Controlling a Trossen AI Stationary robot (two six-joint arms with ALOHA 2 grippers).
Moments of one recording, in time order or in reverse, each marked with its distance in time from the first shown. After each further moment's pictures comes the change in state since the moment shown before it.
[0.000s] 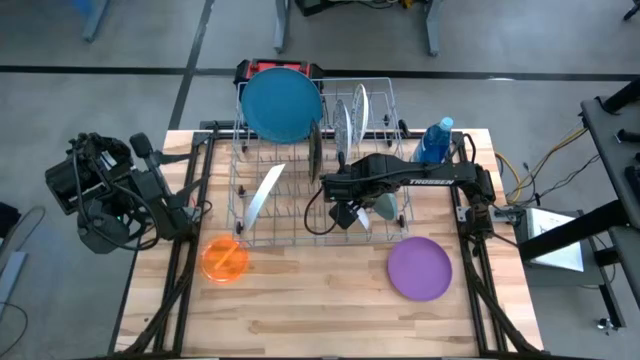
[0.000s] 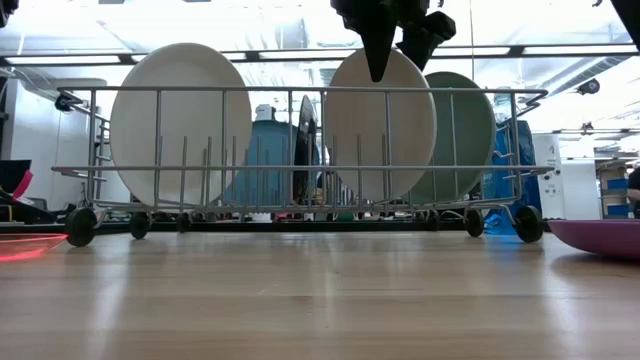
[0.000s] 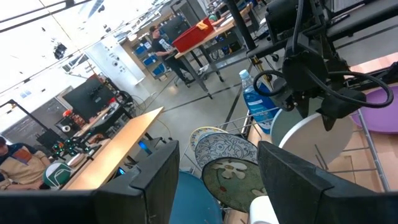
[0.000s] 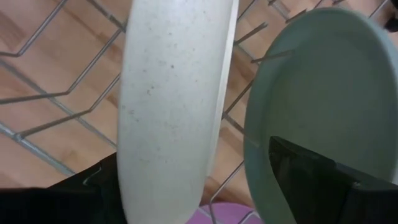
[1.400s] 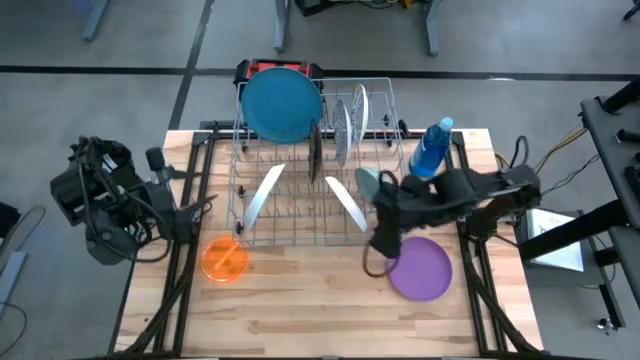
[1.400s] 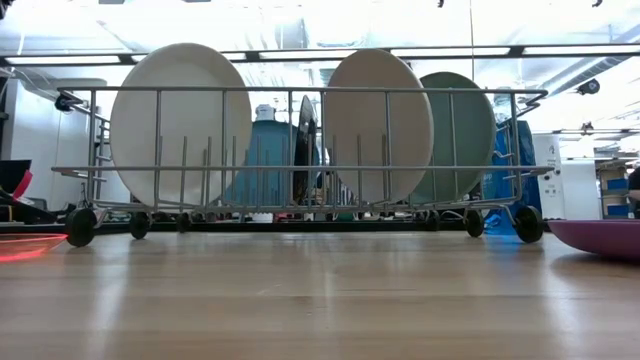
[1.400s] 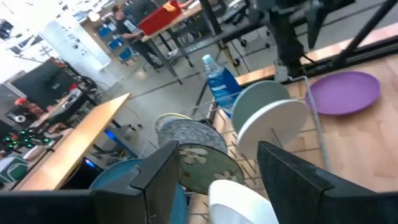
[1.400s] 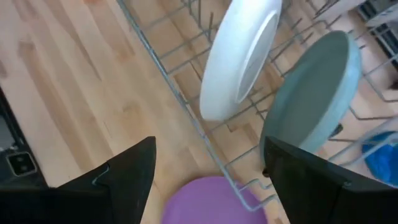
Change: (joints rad) left arm 0.000 0.045 0.000 0.000 0.153 -0.071; right arm 0.293 -0.288 -0.023 0.000 0.106 -0.035
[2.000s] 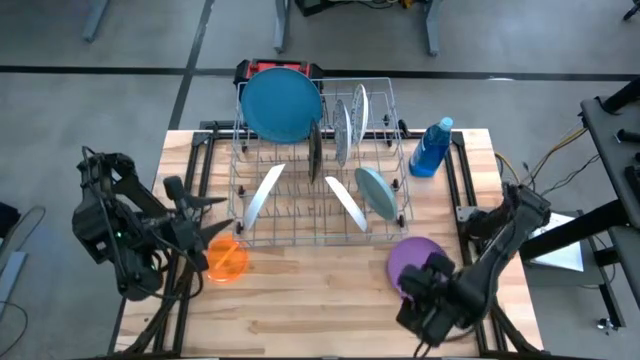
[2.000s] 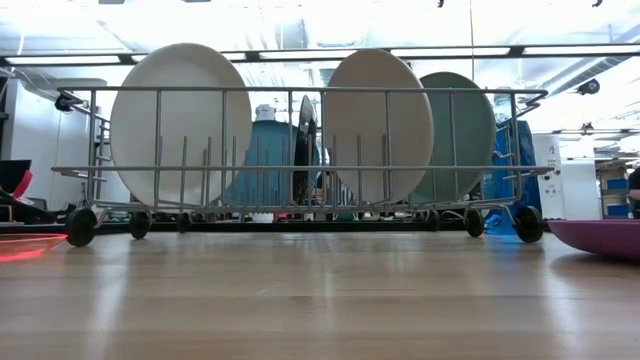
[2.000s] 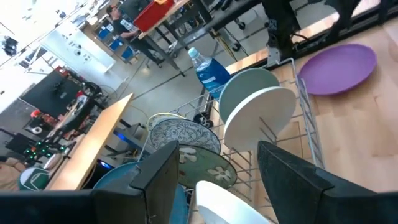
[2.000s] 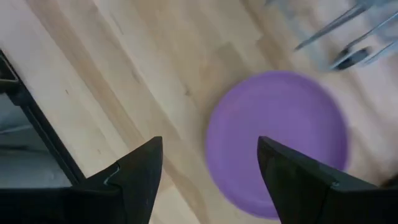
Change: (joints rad) left arm 0.000 0.165 -0.001 0.000 0.018 -0.025; right arm 0.513 0.035 -0.421 0.161 0.032 0.610
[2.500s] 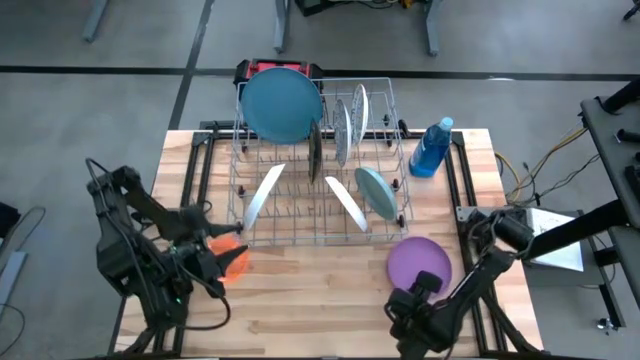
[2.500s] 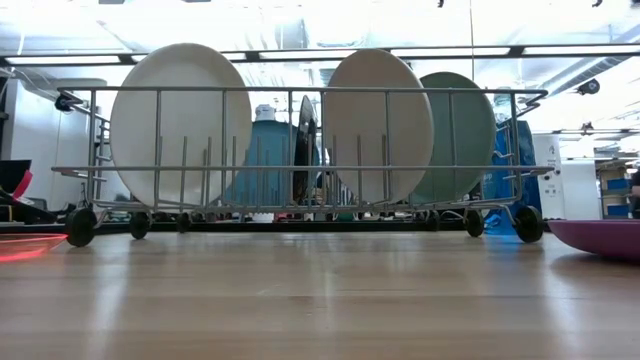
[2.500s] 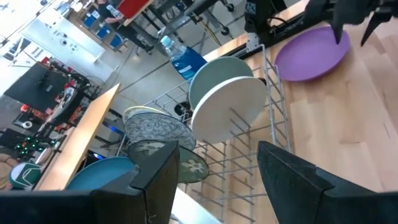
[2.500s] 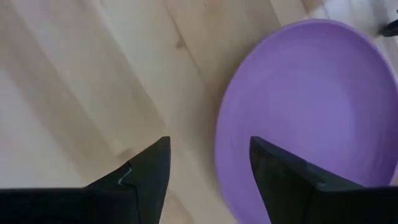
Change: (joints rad) left arm -0.002 0.158 0.000 0.029 0.065 -0.090; right arm 0.059 0.256 -0.160 0.166 -0.022 0.011
